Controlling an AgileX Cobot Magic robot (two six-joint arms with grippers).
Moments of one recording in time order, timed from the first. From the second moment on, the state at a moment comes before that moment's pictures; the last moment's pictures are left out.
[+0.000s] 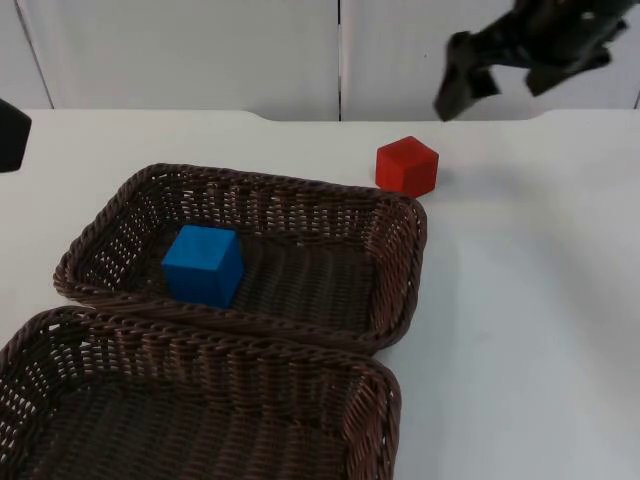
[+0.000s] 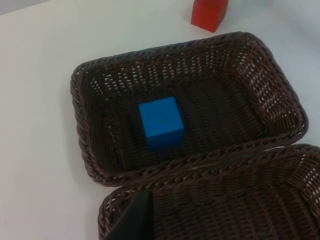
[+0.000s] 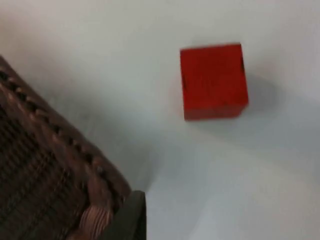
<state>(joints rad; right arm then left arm) 0.36 2.10 -1.73 0.19 0.70 -0.31 -0.34 0.73 -0.69 -0.20 0.75 0.20</state>
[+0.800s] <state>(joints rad) 0.40 2.45 -1.94 0.17 0.41 -0.26 -0.34 0.73 -0.69 -0.16 0.75 0.20</state>
